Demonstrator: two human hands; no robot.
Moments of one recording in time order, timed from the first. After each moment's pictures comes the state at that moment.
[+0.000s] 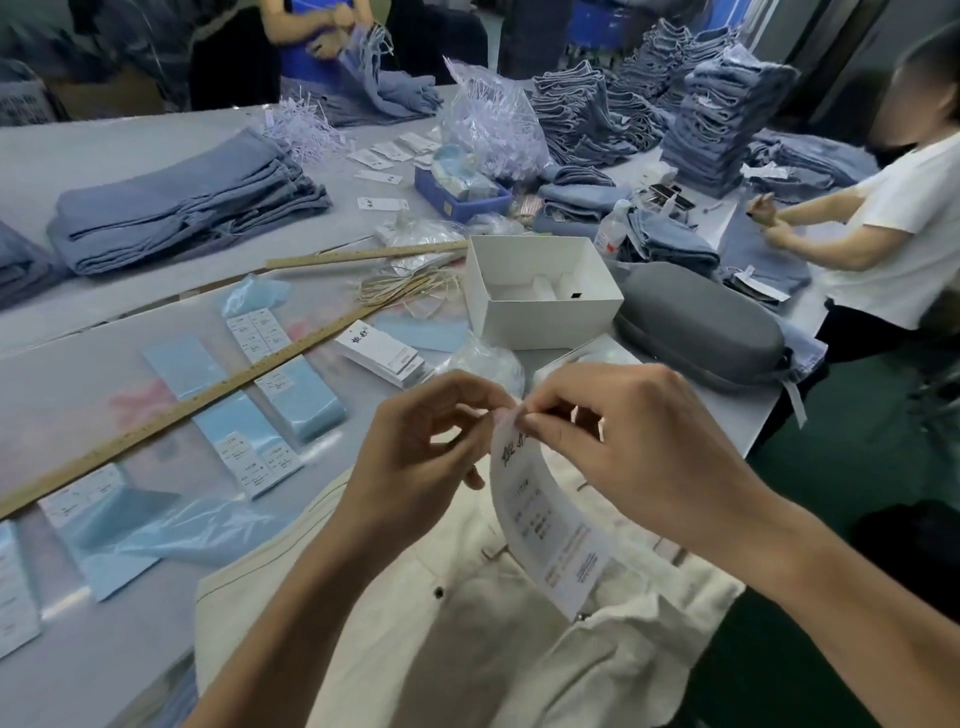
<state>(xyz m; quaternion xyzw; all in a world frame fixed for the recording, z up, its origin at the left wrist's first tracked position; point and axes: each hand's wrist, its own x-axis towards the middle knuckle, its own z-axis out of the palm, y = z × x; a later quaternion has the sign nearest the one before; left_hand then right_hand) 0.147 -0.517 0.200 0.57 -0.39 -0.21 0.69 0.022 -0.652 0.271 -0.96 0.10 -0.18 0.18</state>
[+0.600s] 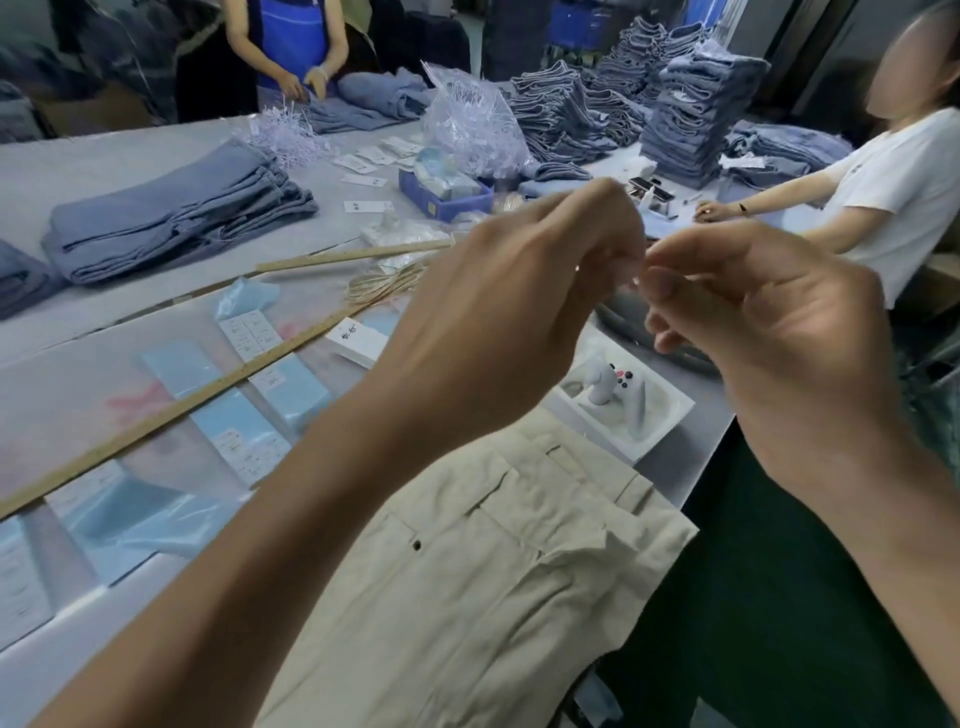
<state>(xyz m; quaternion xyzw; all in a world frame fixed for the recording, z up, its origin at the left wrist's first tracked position) 0.109 -0.543 0.320 0.63 -0.62 0.14 0.44 -0.034 -0.679 0.311 -0.79 0.08 -0.39 0.46</state>
